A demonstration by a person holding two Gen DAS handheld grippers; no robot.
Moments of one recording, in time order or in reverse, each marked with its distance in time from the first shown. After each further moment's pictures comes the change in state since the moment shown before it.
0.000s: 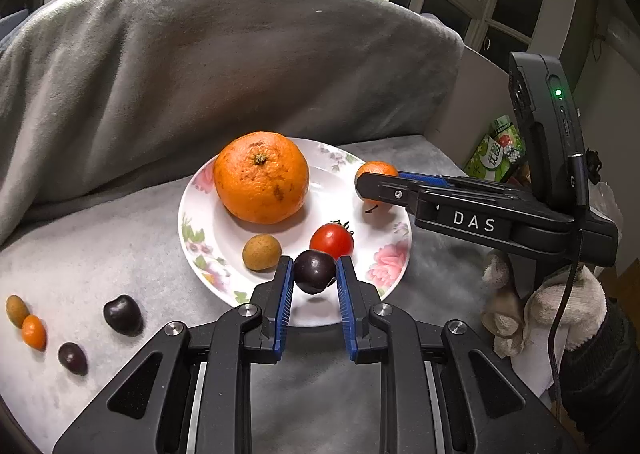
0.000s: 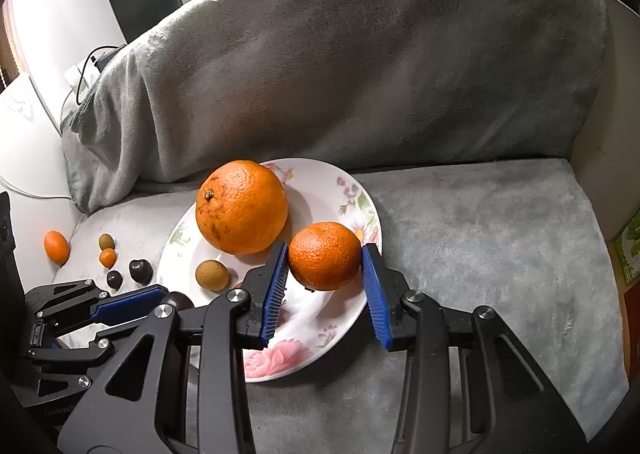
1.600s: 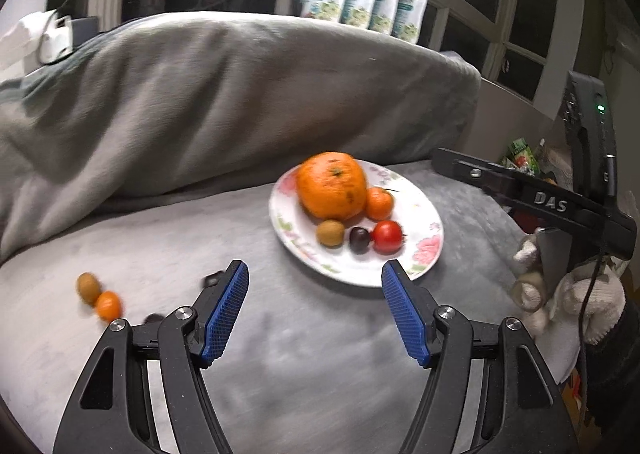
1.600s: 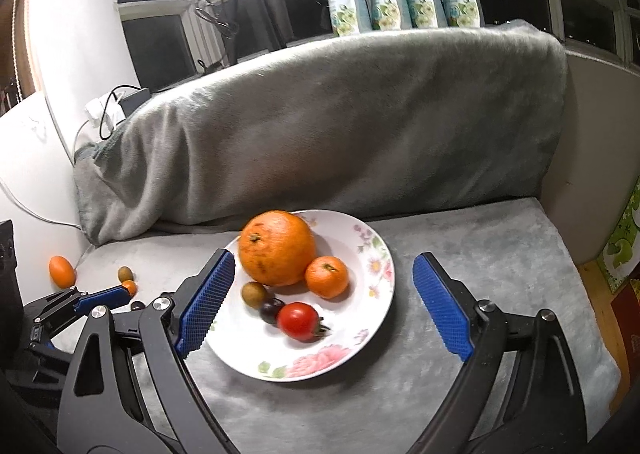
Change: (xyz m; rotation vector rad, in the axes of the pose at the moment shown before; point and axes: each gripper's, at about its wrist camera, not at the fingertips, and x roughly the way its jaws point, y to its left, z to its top) left arm -0.061 0.039 -0.023 -0.035 -0.105 0.096; right arm -0.055 0.034 -0.003 -0.010 -0.200 -0.054
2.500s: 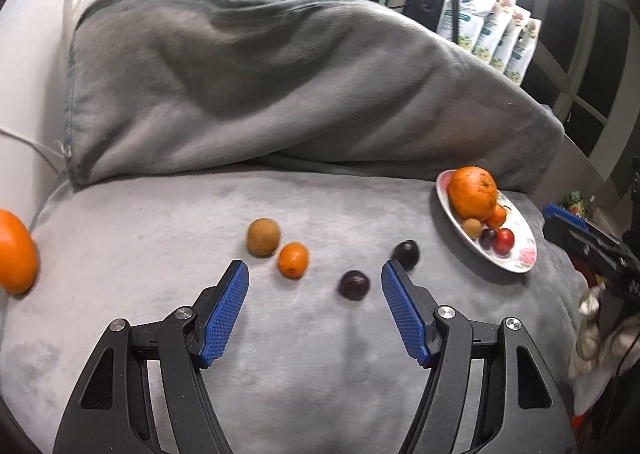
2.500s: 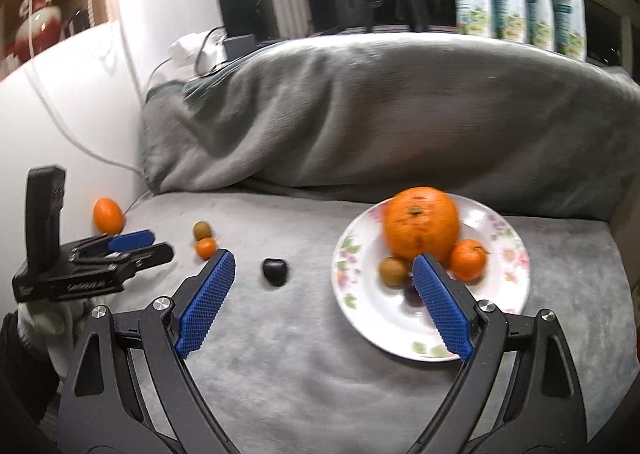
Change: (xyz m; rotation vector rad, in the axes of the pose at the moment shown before) left arm -0.035 0.130 -0.037 -0.233 -0.010 0.147; right arm 0.003 0.114 -0.026 -0.199 0.074 0.167
